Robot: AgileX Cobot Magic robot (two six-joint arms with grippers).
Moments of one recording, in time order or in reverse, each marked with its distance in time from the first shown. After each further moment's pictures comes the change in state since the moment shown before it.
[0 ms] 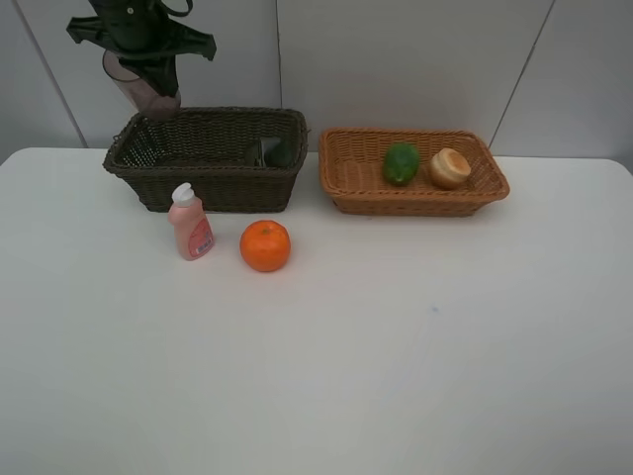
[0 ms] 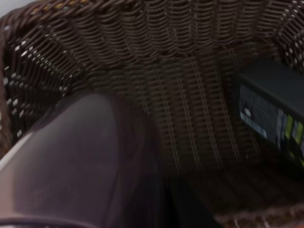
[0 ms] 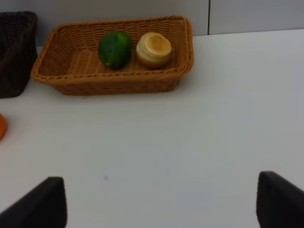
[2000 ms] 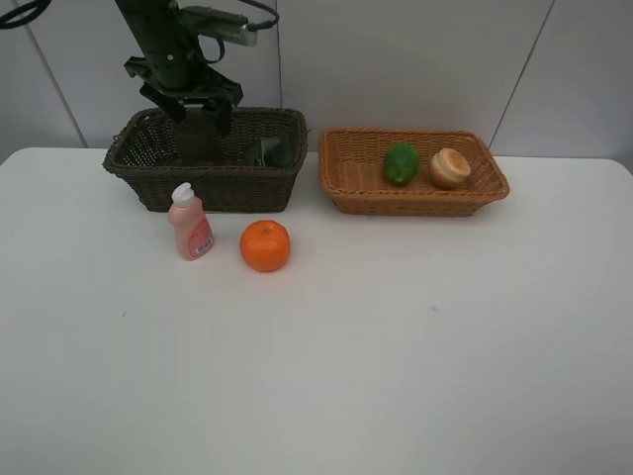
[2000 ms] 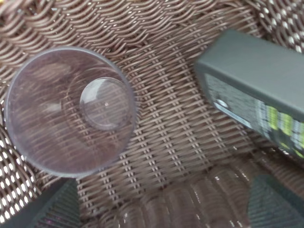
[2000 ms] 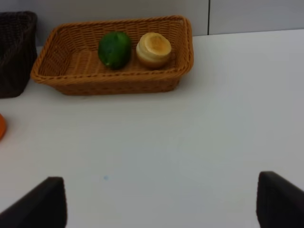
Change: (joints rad) left arm -0.025 0.139 -0.119 -0.076 0.060 0.240; right arm 0.000 0.000 0.000 0.000 0.000 0.000
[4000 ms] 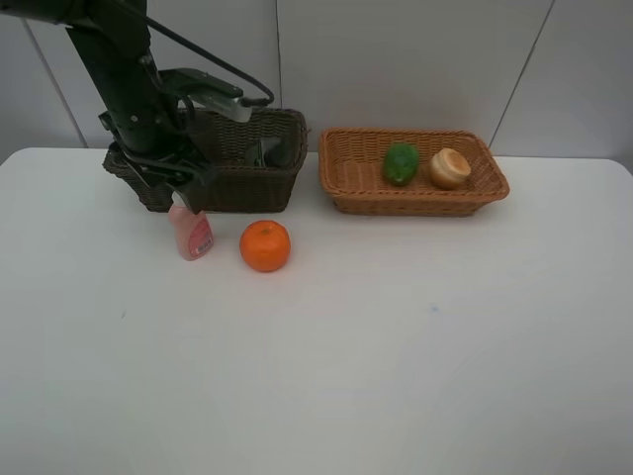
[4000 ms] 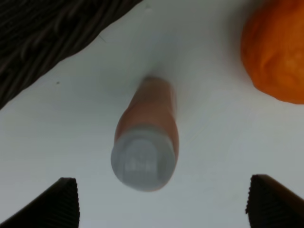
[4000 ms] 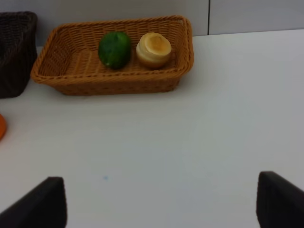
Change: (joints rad) left arm -0.081 -0.304 0.619 0.022 -0.124 0.091; right arm 0.000 0.000 0.000 0.001 0.000 0.000
